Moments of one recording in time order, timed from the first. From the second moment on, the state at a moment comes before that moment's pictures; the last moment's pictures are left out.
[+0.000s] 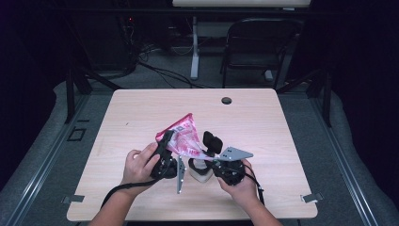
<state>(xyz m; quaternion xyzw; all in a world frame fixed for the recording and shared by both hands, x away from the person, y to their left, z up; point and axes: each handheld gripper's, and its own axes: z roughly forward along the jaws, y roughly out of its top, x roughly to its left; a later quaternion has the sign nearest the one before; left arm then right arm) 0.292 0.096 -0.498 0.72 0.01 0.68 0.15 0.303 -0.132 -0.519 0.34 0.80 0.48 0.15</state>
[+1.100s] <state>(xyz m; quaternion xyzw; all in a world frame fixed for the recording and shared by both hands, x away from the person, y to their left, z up) 0.289 0.095 -0.495 0.72 0.00 0.68 0.14 0.303 -0.131 -0.520 0.34 0.80 0.48 0.15</state>
